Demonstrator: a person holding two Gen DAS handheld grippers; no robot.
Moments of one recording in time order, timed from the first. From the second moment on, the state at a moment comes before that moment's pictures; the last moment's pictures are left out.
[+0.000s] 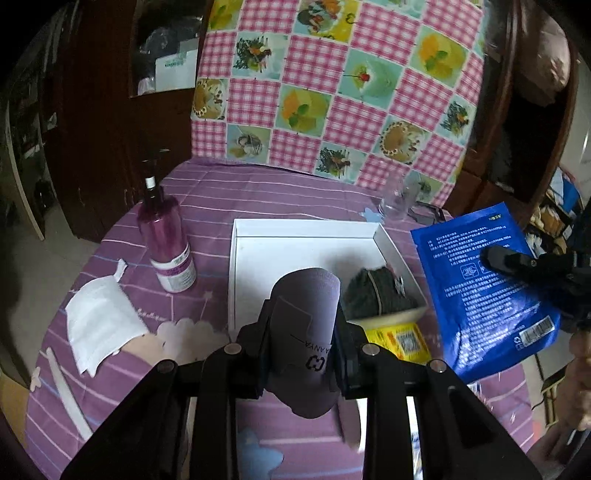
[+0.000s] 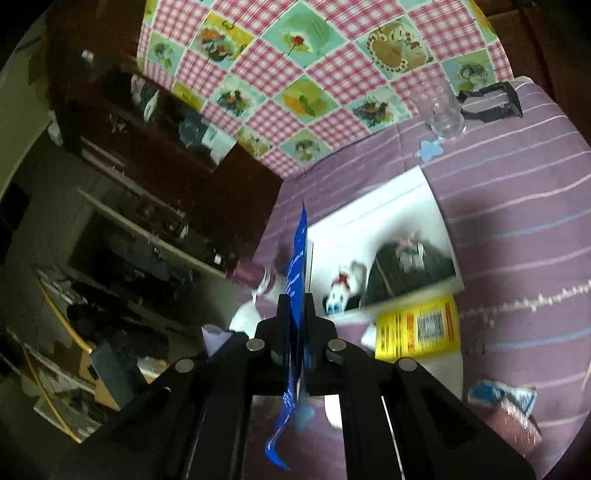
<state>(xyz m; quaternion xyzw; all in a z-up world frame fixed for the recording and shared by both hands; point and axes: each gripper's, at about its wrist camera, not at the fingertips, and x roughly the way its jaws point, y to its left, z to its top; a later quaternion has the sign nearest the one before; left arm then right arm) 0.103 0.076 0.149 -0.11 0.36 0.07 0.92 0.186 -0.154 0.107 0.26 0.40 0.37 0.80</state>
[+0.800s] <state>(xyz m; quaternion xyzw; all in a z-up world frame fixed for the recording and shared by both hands) 0.209 0.124 0.045 -0.12 0.46 0.11 0.87 0.317 -0.106 0.000 0.30 0.41 0.27 0.81</state>
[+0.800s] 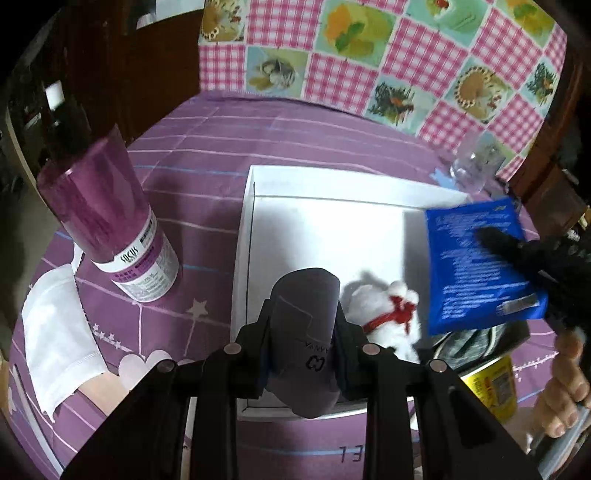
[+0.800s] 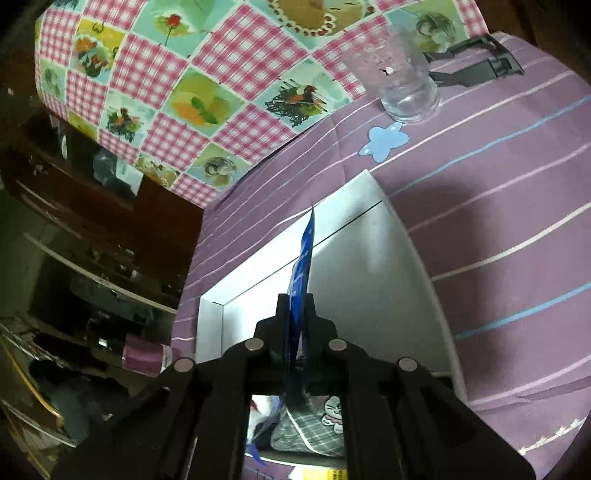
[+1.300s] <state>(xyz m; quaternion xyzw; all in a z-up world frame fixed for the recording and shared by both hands) 0.196 0.116 0.070 -0.10 0.41 0.12 0.90 0.304 -0.130 0.035 0.32 0.42 0.24 0.82</state>
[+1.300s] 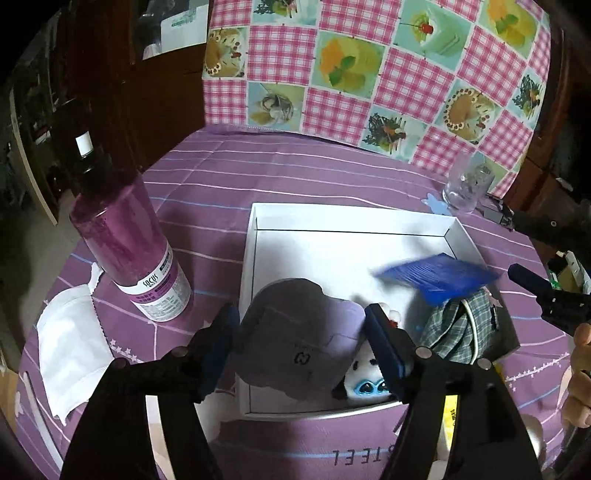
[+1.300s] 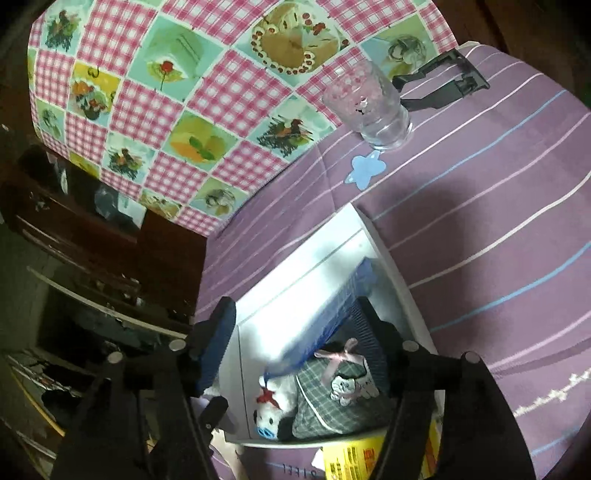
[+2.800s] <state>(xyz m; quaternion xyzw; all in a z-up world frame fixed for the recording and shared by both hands) 0.068 0.008 0.092 -0.04 0.38 0.02 0.92 0.115 -0.185 0.066 0.10 0.32 0.23 0.91</state>
